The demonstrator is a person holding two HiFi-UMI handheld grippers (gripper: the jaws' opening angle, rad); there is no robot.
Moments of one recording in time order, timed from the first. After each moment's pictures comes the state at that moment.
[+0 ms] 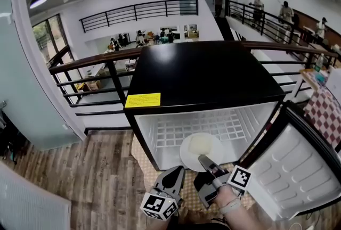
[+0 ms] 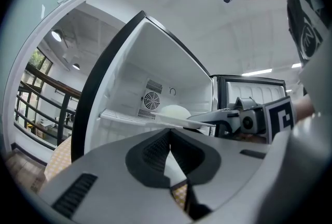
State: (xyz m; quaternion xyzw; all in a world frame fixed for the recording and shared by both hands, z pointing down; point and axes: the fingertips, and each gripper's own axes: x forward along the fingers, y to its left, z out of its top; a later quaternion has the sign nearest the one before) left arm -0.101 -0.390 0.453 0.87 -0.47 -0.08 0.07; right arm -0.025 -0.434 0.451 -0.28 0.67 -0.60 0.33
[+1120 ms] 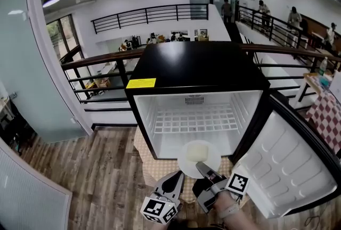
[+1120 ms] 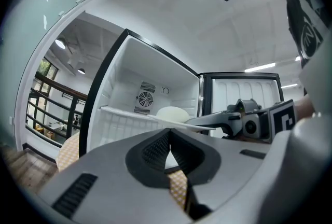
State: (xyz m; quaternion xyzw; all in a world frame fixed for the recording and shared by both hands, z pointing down) left arm -0.070 -0.313 0.461 0.86 -0.51 -0.07 0.06; right arm -0.005 -0.357 0.465 -0.24 0.68 -0.62 0.30
